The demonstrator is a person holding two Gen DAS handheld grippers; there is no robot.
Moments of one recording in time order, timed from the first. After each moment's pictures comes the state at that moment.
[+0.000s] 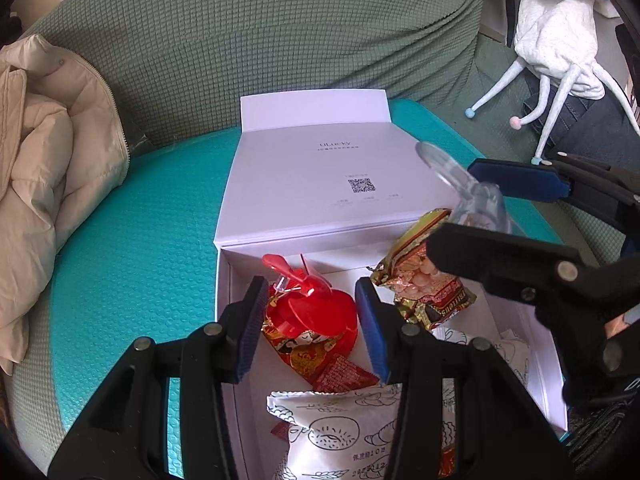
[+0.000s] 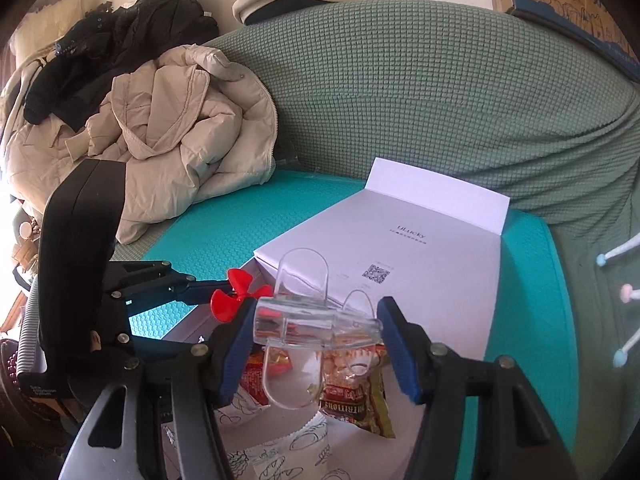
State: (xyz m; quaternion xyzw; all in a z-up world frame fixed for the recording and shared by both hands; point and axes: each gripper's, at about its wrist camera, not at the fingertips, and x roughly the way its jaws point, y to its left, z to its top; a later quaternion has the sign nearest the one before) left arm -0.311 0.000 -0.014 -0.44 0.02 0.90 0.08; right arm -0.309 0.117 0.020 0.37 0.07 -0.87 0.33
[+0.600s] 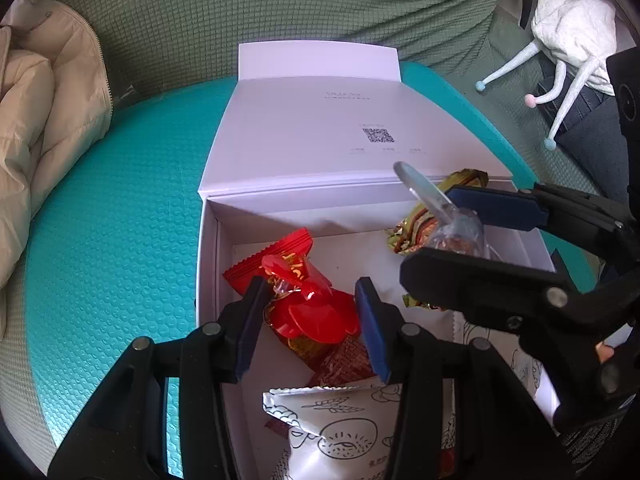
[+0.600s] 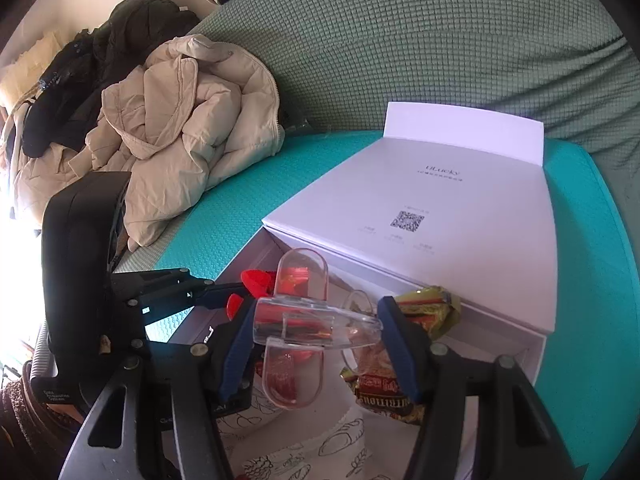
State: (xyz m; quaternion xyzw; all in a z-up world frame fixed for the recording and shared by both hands) left arm -0.321 -0.008 -0.047 -0.50 0.00 0.86 0.09; right arm -0.327 0.113 -0.018 0.44 -0.01 -0.82 0.36
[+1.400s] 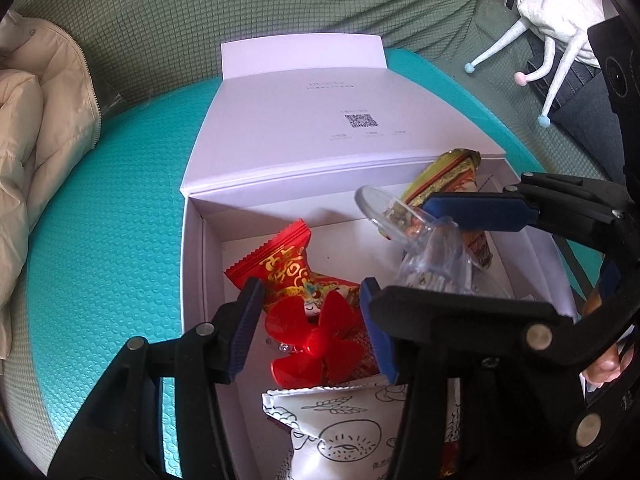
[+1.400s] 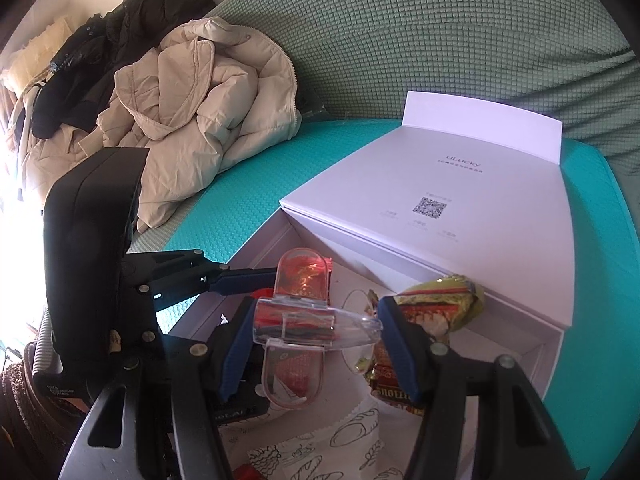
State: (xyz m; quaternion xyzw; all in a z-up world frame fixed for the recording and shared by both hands) left arm -0.319 -0.002 -0.050 -0.50 0.02 0.86 0.10; right arm -0.320 0.105 -0.023 0.45 0.01 -0.81 0.38
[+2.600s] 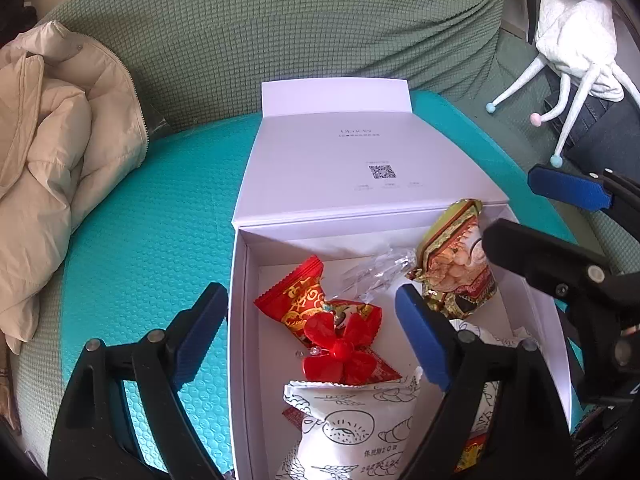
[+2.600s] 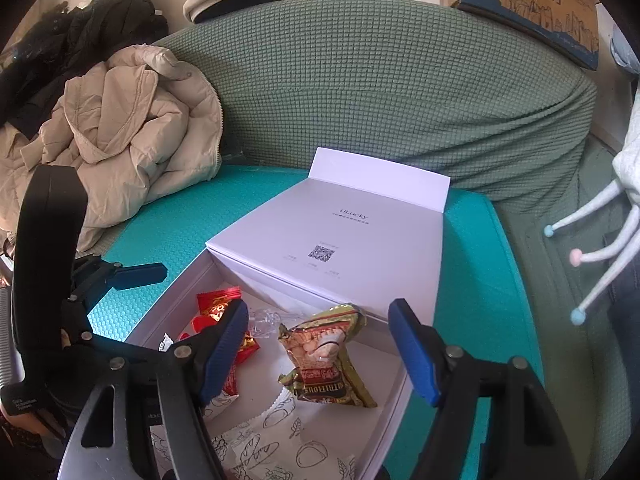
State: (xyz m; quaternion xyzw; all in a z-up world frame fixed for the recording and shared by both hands) left arm -0.305 -0.005 -0.019 -0.45 0.02 0.89 0.04; right arm -0.292 0.126 0.023 0.38 0.08 -0.90 0.22
